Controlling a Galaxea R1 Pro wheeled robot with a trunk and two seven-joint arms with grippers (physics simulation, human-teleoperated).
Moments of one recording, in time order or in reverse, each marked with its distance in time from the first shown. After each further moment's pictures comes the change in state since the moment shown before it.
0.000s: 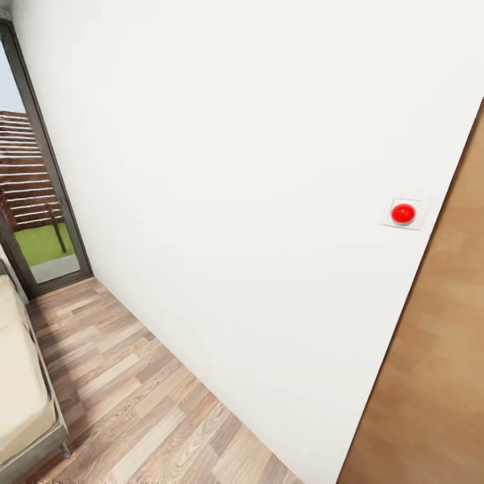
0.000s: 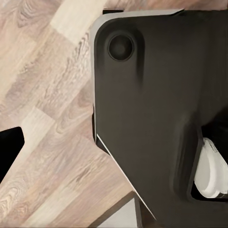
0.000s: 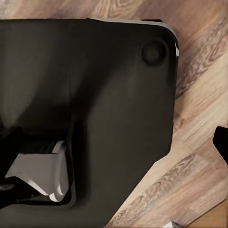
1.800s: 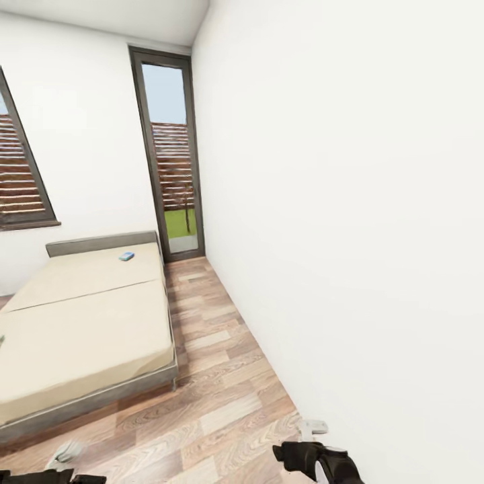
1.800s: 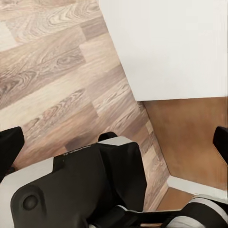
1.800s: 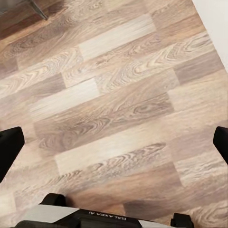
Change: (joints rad) left arm -0.392 0.469 0.099 -0.258 -0.003 0.411 -1.232; right arm -0.211 0.065 0.004 -0.913 -0.009 0.633 0.110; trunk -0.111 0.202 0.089
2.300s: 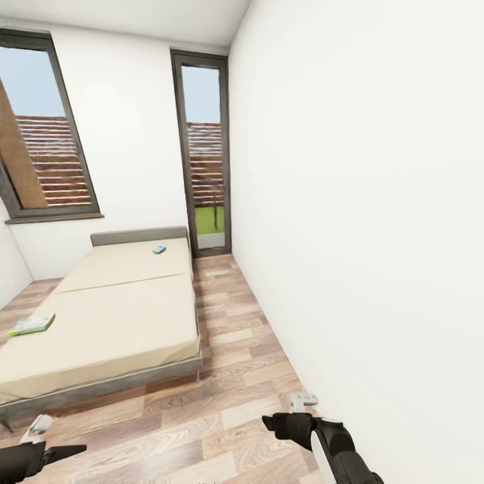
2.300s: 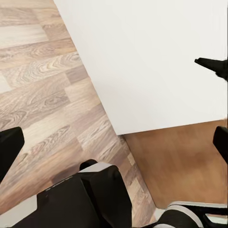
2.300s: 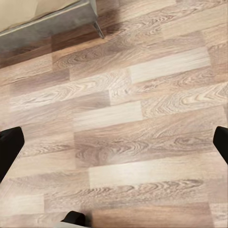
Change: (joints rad) left arm 0.000 0.095 0.102 -0.109 0.003 0.006 -0.253; right arm -0.042 0.020 0.002 -0.128 -0.002 0.085 0.089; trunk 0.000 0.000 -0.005
